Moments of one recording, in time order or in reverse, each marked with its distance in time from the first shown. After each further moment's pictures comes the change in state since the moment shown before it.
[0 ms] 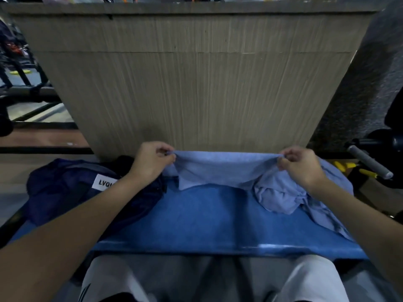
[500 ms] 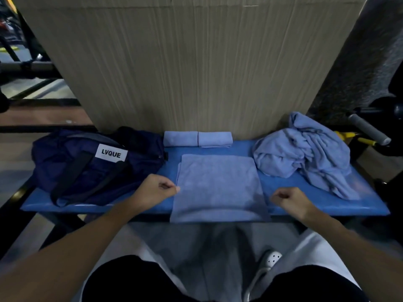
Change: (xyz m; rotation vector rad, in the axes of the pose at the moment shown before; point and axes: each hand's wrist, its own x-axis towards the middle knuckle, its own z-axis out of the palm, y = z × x) left_hand -0.122 -0.094 0.023 0.143 -0.303 -0.185; right_hand -0.136 0.104 0.044 -0.138 -0.332 0.252
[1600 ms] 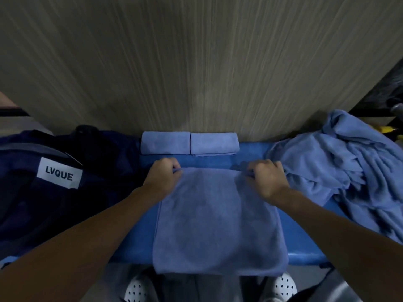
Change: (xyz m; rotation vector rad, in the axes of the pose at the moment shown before) left_hand 0.201 -0.029 0.054 0.317 0.085 -0.011; right_hand 0.201 -0.039 0.063 -0.686 0.045 -0.257
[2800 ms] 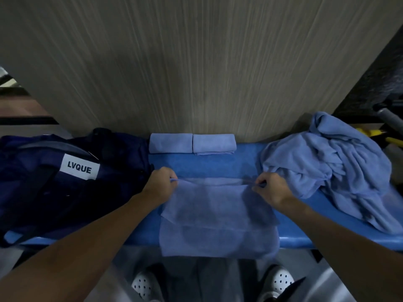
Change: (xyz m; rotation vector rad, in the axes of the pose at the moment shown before) left_hand -0.051 -0.005 -0.019 0.016 -0.098 -0.030; right_hand -0.057 0.010 -0.009 0.501 -0.077 0.228
